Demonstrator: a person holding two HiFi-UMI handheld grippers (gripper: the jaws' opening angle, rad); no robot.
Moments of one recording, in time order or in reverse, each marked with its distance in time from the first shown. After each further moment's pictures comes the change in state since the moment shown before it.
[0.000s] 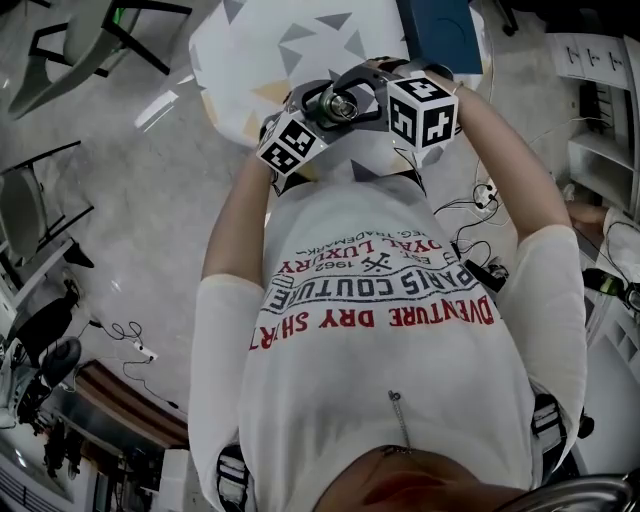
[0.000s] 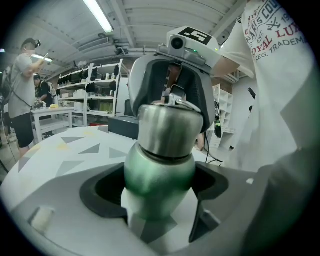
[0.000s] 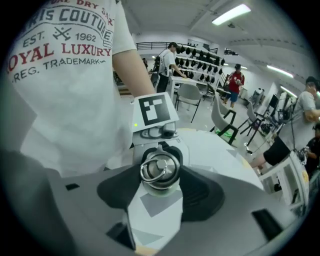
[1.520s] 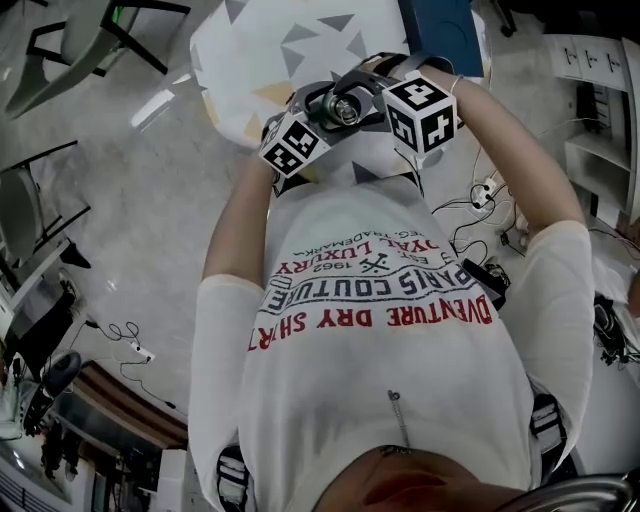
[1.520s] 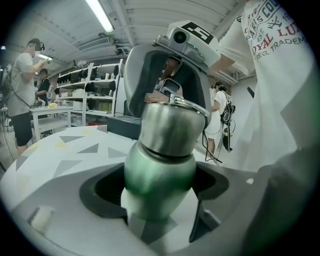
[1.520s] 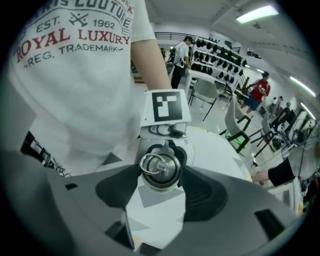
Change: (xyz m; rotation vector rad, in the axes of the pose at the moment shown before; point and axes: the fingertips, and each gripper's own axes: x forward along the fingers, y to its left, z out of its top) left arm 0.000 0.001 0.001 -0.007 -0.009 -0.014; right arm 0.002 0.004 -0.001 -0.169 0.096 0.091
